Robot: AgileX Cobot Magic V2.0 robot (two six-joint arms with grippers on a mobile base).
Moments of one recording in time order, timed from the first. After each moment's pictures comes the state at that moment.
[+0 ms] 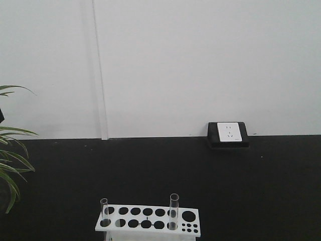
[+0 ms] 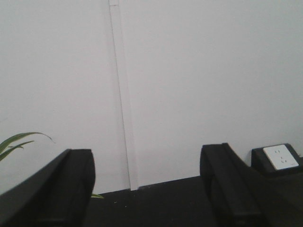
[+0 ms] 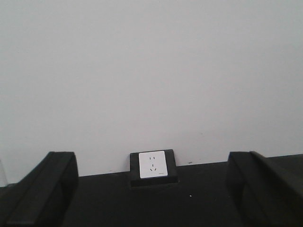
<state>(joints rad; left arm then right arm) -0.14 0.87 -0.75 0.00 -0.17 -0.02 -0.01 0.90 -0.77 0.12 -0.08 -0.04</state>
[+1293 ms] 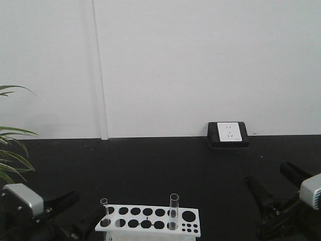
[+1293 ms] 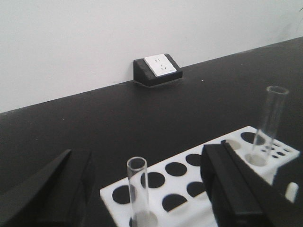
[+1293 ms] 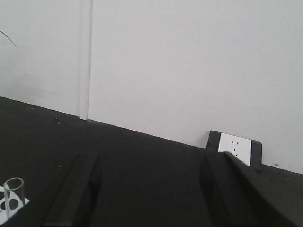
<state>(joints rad) -0.21 1.57 -0.49 0.46 -0.95 -0.34 0.29 1.09 -0.45 -0.11 -0.56 -0.04</state>
